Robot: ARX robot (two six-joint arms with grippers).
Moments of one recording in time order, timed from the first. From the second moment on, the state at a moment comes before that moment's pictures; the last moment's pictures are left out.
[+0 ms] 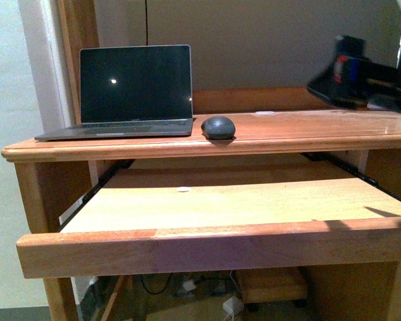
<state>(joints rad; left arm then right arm) -0.01 0.01 0.01 0.00 0.00 -0.01 0.19 1.42 0.85 0.52 -0.32 0.11</state>
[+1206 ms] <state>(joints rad) -0.01 0.01 0.01 0.00 0.00 -0.01 0.45 1.81 0.85 0.73 -0.10 -0.05</state>
